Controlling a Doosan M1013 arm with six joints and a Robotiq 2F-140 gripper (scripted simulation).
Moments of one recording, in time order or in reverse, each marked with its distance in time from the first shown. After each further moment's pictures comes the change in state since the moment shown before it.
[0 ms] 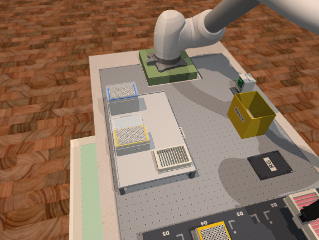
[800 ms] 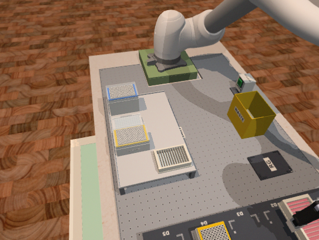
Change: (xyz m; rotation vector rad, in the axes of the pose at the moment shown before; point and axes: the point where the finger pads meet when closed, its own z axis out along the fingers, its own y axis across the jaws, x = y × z) arm 0.000 0.000 0.036 0.000 0.000 0.000
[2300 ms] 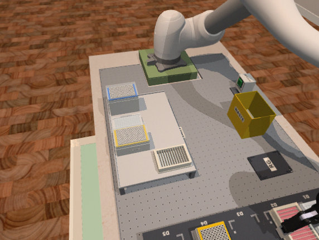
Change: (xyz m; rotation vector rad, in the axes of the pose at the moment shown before) arm 0.000 0.000 0.066 0.000 0.000 0.000
